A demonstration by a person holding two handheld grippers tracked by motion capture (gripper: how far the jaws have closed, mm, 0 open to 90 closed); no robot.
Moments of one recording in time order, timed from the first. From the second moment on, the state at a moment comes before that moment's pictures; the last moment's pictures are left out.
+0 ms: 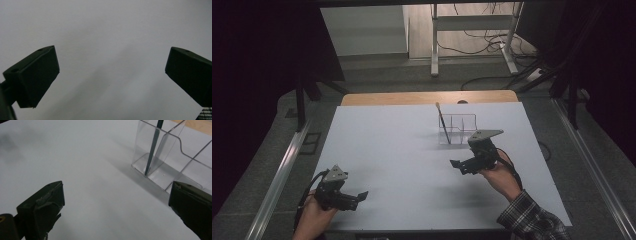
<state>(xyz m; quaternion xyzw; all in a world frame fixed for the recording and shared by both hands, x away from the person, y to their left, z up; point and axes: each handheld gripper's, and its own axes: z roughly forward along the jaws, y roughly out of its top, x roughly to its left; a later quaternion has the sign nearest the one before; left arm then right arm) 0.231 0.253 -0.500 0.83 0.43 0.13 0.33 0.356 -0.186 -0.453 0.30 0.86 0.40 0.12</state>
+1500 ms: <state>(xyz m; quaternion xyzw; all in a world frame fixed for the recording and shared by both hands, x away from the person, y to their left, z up) 0.231 0.253 -0.500 0.83 0.43 0.13 0.33 0.330 -0.214 -0.458 0.31 0.86 0.38 0.13</state>
